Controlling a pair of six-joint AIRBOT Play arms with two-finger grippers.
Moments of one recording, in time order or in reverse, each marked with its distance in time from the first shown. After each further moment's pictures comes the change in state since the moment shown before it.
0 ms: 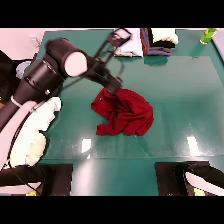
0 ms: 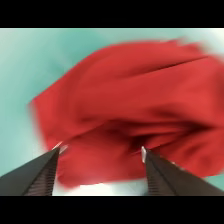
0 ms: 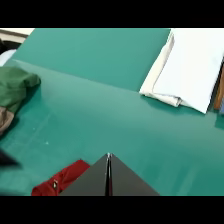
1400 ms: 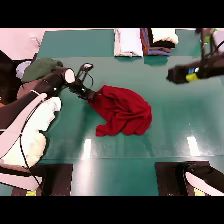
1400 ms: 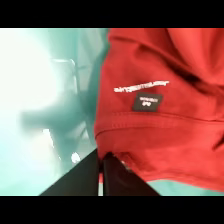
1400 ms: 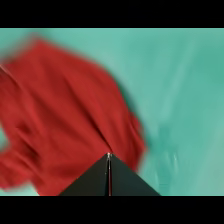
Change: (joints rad) left arm 0.291 -0.140 -0.355 -0.162 0.194 0.003; right arm 0.000 0.111 -0.572 -0.116 0.078 0.076
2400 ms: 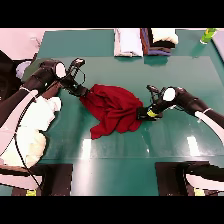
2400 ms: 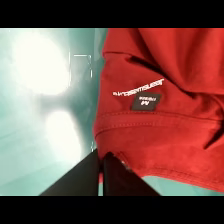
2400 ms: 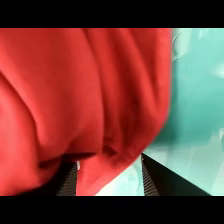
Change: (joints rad) left arm 0.063 0.029 0.028 0.049 -0.083 0.020; right arm 0.159 -0.311 -0.426 0.191 -0.269 0.160
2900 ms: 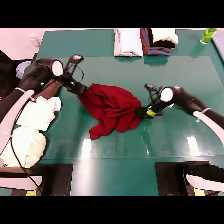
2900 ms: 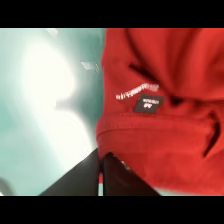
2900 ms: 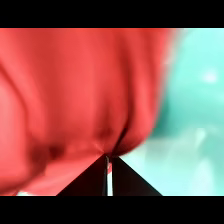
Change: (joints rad) left arm 0.000 0.063 0.015 0.052 0.019 -0.003; right arm 0.016 0.033 0.032 -0.101 -0.003 0.010
